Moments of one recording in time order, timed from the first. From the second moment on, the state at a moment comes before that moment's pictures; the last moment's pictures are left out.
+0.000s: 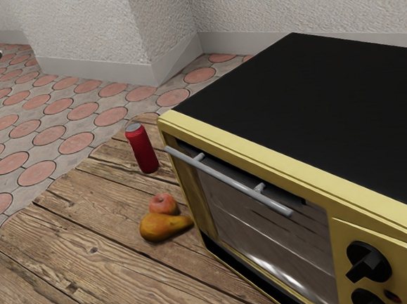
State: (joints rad) arm 0.02 -0.61 -0.03 -1.53 -0.26 1.51 0.65
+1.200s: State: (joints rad) arm -0.10 -0.77 -0.18 -2.24 -0.43 2.12 1.81
